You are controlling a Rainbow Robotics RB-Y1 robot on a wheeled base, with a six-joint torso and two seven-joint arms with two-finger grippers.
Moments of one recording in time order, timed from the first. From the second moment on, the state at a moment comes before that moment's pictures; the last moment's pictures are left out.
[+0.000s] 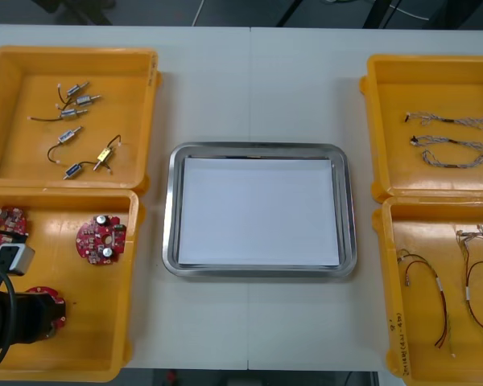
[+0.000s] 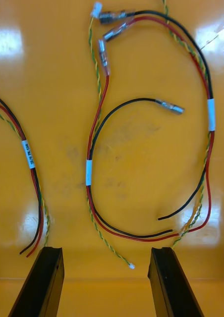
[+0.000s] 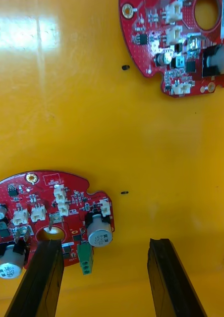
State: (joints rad) right arm 0.55 -1.16 -0.17 -2.21 -0.93 1.05 1.18; left arm 0.49 0.82 0.09 -2.30 0.76 1.17 -1.28
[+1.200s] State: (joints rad) right arm 0.36 -1.13 0.12 -2.00 -0.79 0.87 1.13; left arm 0.44 0.83 -0.01 -2.28 0.64 1.17 -1.19
